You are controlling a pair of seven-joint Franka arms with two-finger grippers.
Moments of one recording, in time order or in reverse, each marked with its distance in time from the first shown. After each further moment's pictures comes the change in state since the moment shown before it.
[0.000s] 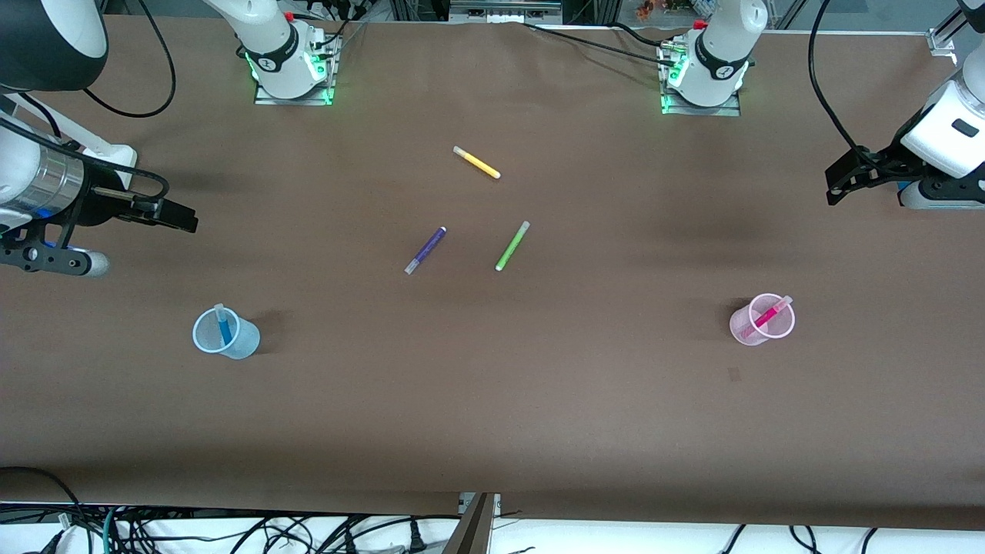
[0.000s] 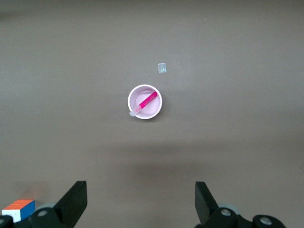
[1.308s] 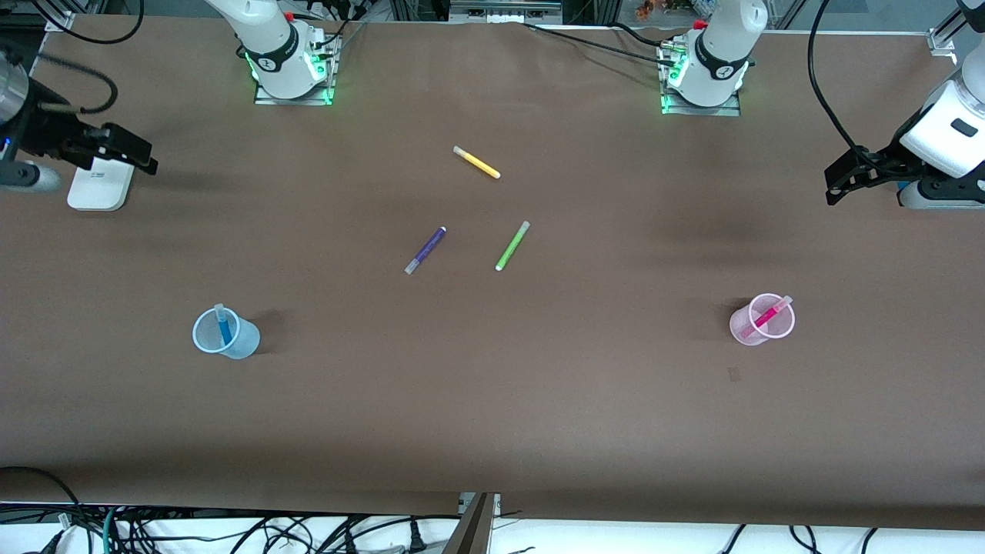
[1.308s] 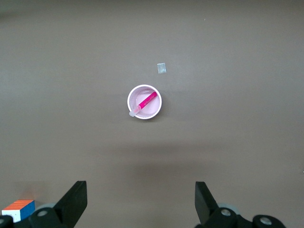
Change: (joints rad) left arm -0.001 0.000 0.000 0.000 0.000 0.000 0.000; right arm -0.105 -0.372 0.014 -0.438 -0.003 0.156 -0.197
